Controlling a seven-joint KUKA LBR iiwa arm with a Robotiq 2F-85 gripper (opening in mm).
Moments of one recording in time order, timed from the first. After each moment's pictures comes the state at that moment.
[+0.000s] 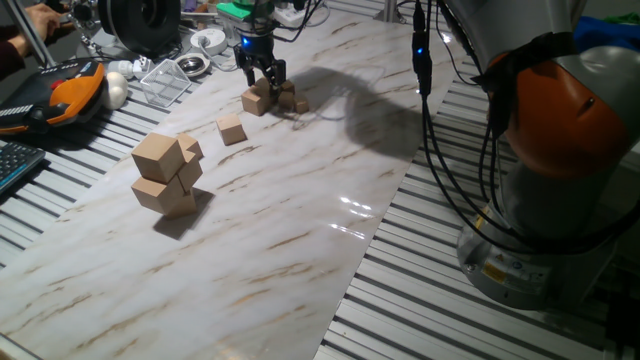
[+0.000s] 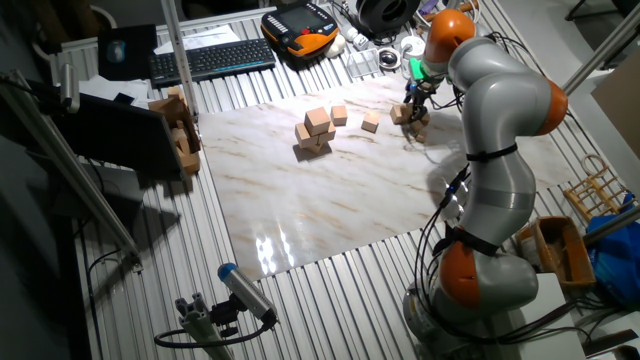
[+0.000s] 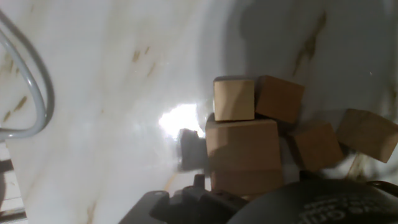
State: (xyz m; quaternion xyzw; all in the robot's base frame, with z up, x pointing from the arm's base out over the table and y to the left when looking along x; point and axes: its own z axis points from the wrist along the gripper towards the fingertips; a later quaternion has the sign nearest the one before) arm 0.660 -0.196 0.053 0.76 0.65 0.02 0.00
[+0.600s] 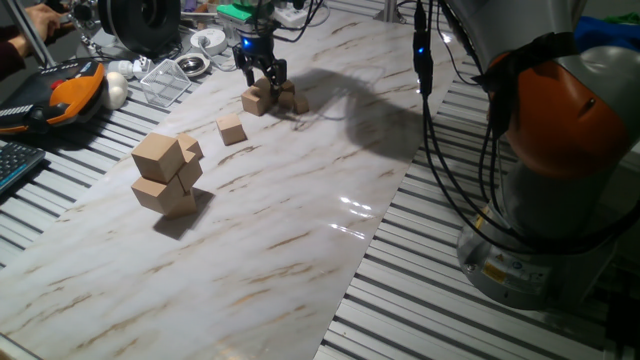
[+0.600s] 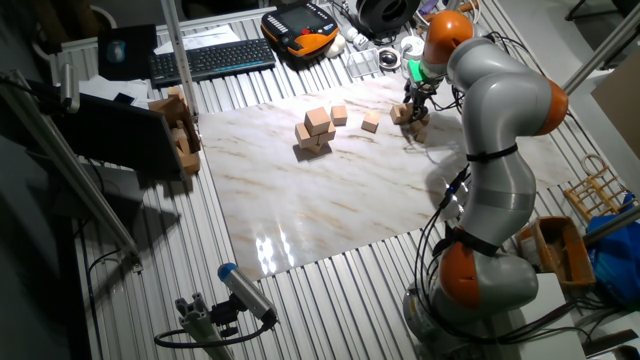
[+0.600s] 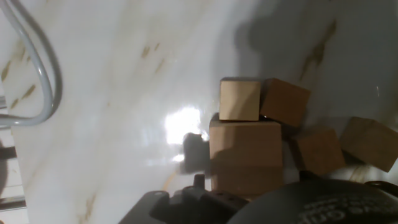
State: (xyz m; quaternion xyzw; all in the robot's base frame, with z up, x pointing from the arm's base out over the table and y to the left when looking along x) arm 0.660 -0.196 0.052 0.75 0.66 0.02 0.01
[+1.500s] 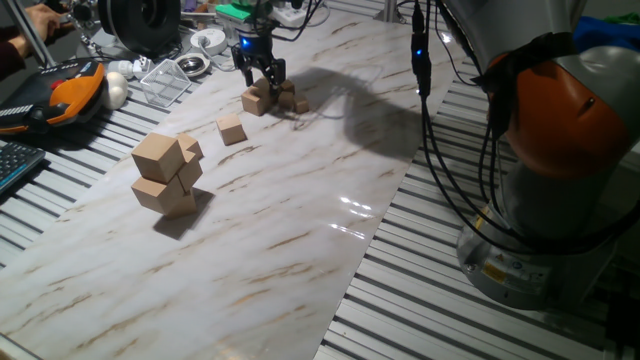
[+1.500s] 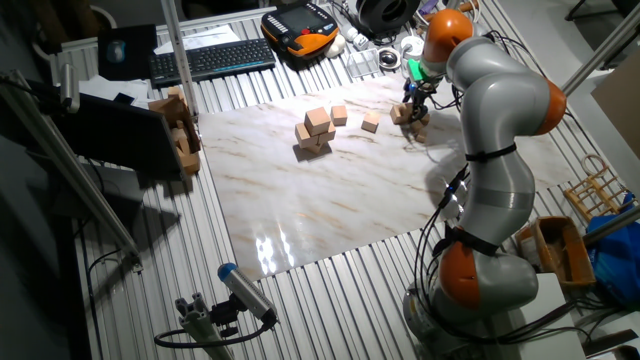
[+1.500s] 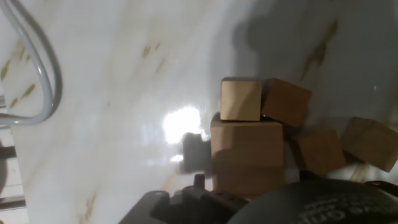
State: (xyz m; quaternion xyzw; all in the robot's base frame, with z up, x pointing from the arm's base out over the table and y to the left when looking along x) arm 0.664 -0.196 0.051 0.75 0.67 0.02 0.00
